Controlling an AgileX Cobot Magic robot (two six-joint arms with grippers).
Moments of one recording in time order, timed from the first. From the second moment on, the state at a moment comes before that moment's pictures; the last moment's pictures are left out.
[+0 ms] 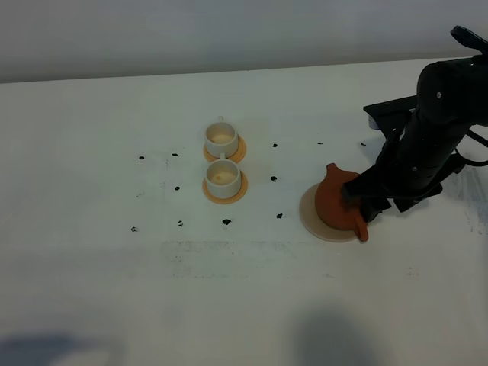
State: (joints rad) left arm -0.02 0.06 -0.45 -0.05 1.06 -0.04; right arm 0.33 1.91 -1.24 0.16 0.91 -0.06
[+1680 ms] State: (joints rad) left arm -0.02 0.06 -0.45 -0.05 1.06 -0.04; right arm 0.40 1.56 -1.24 0.14 0.98 -0.05
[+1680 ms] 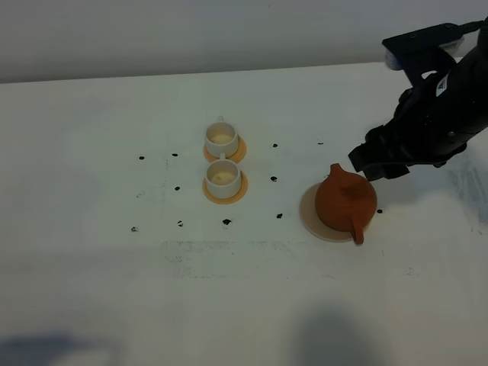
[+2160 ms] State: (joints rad) left arm -0.02 0.06 -0.45 -0.05 1.06 -0.04; right arm 0.42 1.56 -1.24 0.11 0.99 -0.04
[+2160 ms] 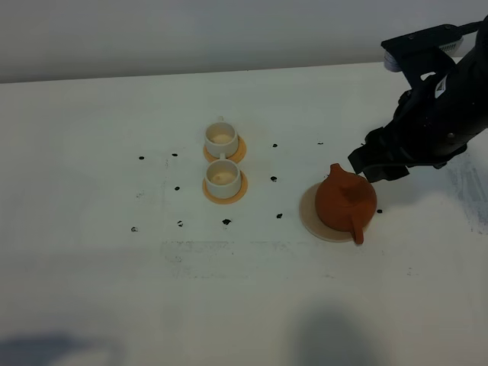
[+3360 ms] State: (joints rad) left arm -0.02 0.06 -0.45 -0.05 1.06 -0.04; right arm 0.58 1.56 -1.09 -0.16 0.78 0.28
